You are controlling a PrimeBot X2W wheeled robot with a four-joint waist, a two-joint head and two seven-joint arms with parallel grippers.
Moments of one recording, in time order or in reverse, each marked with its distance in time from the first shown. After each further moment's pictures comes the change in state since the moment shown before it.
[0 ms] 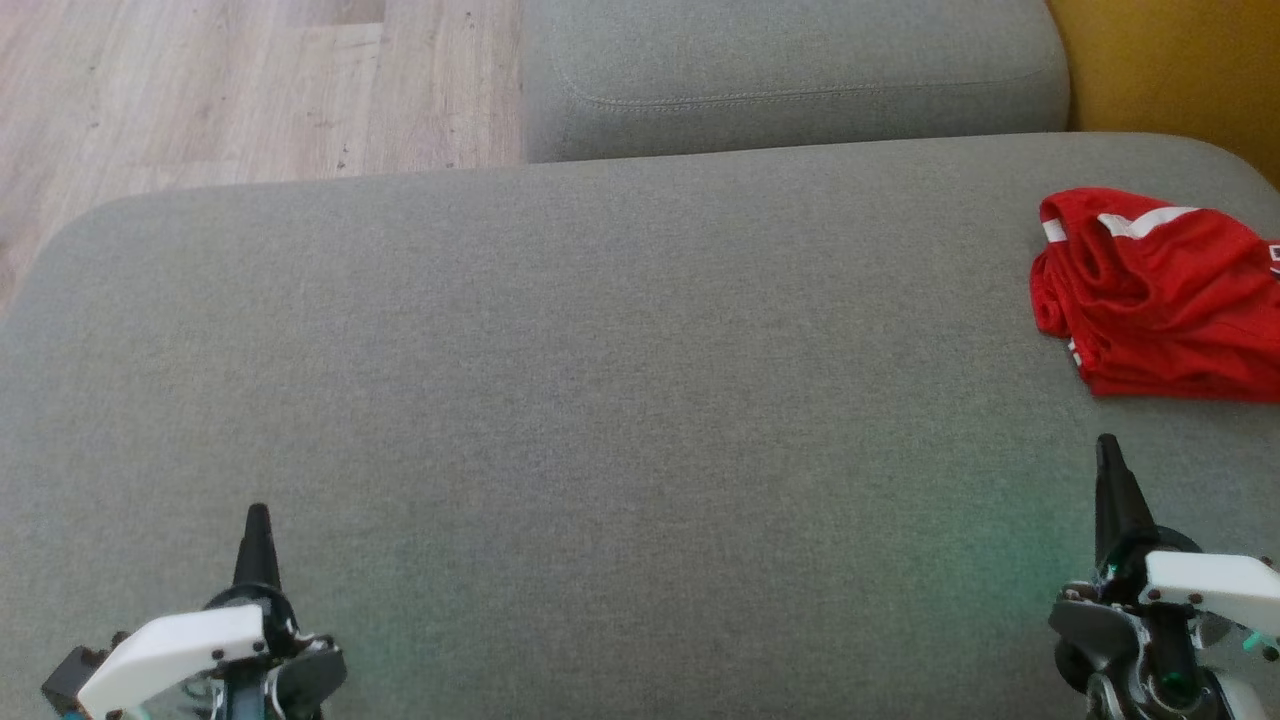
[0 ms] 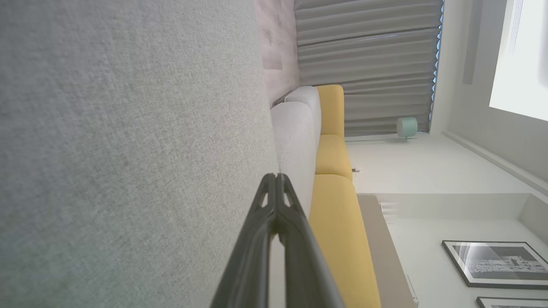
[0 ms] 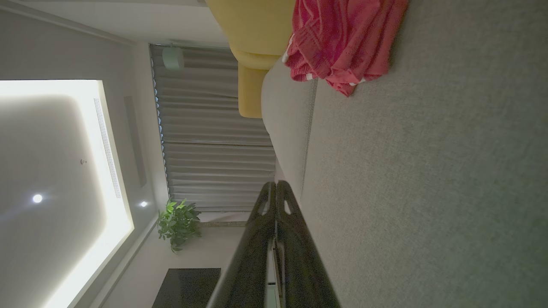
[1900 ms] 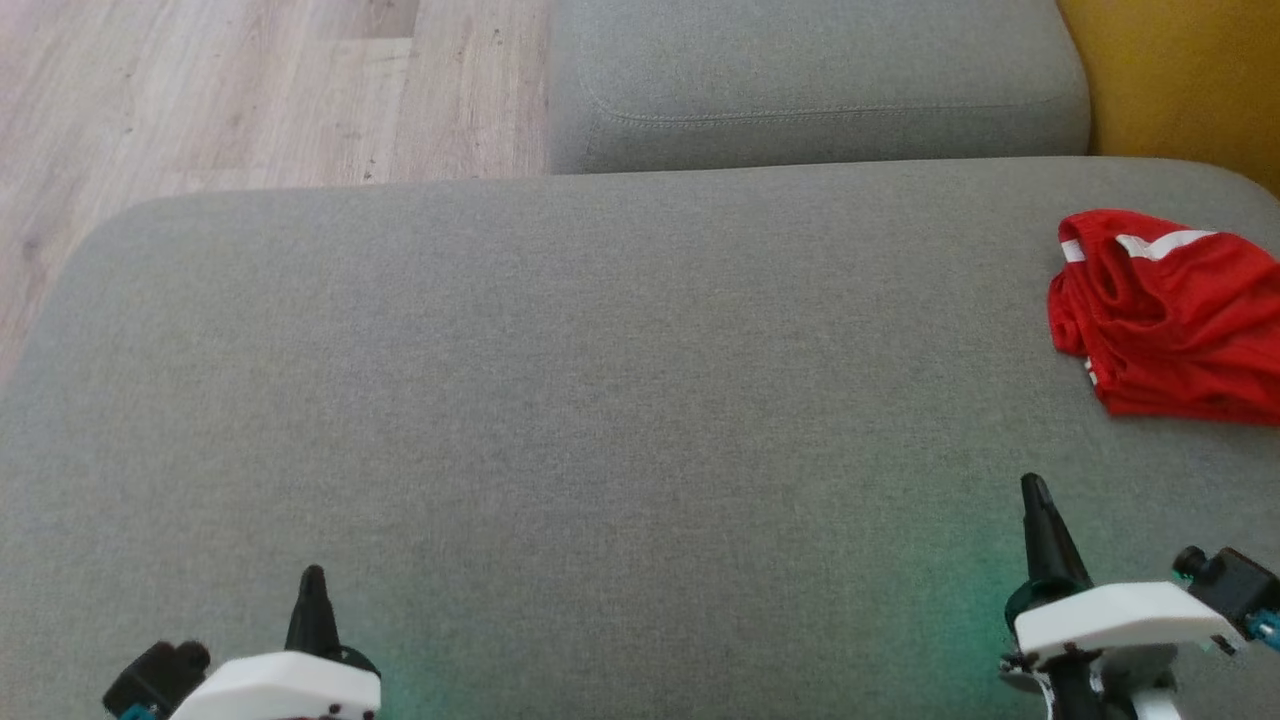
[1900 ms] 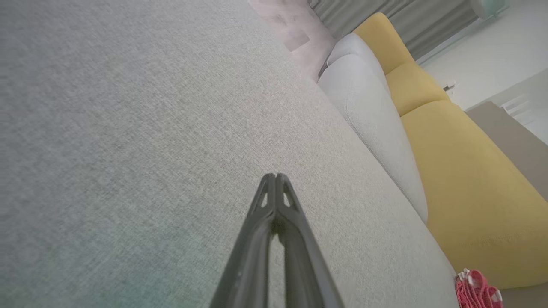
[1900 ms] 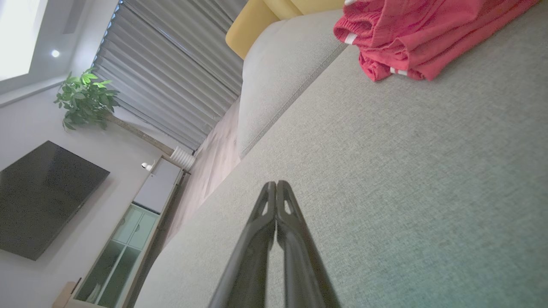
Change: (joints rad) left arm 0.083 0.080 -0.241 0.002 0.483 0.169 -0.145; right arm 0.068 0.001 0.116 0.011 -0.662 0.000 -0.099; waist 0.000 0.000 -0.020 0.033
